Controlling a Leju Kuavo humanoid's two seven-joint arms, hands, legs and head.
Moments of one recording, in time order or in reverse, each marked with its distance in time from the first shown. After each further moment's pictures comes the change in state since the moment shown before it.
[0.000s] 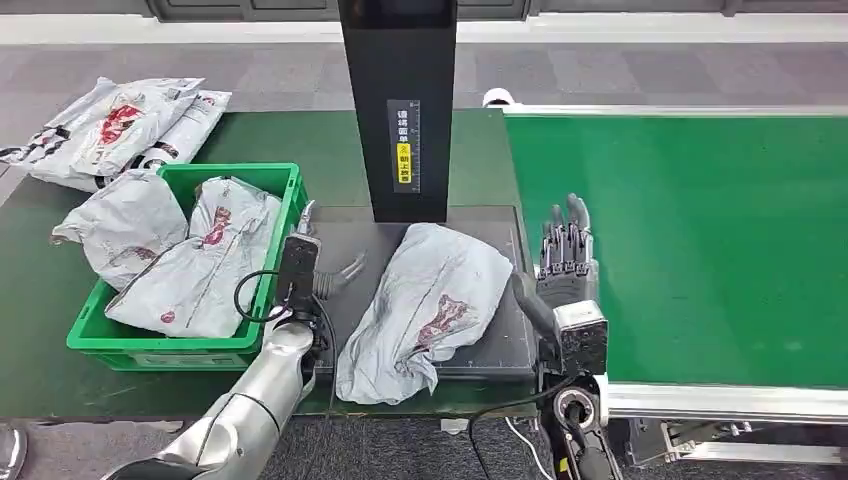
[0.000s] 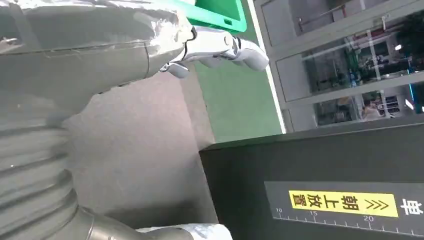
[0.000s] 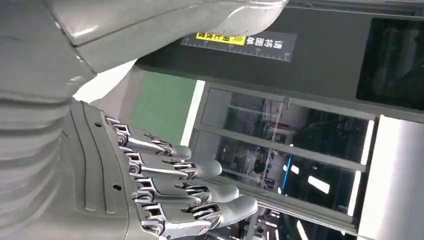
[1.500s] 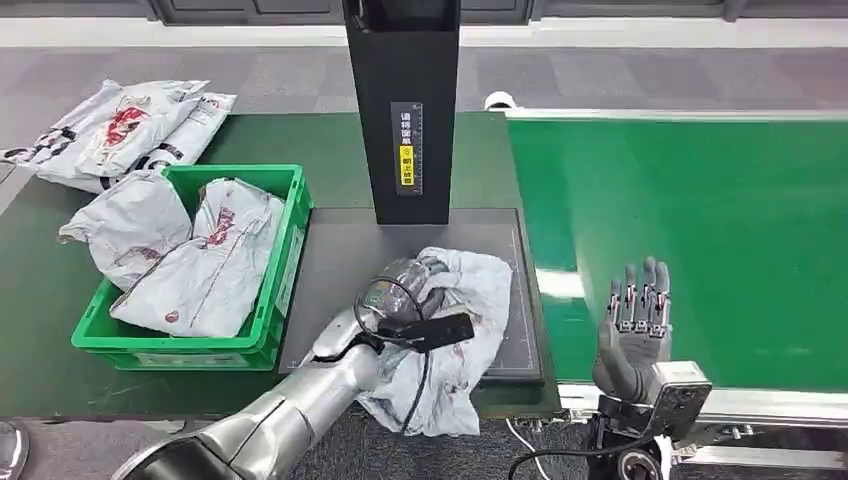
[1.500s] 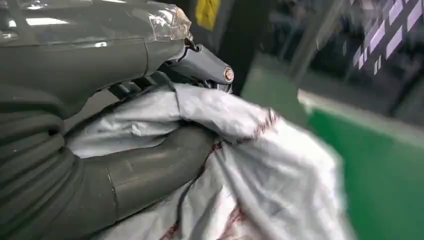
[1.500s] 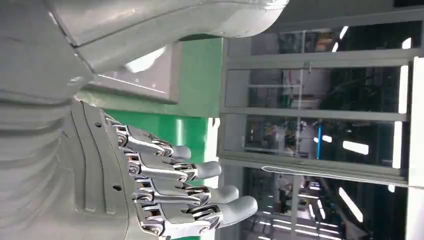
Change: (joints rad) left arm -0.074 -0.059 -0.414 0.100 -0.586 0.083 0.256; right arm 0.226 0.062 -0.272 -0.175 -0.113 0.206 -0.005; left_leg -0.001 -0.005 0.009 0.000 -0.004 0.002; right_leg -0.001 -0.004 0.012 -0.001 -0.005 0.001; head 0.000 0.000
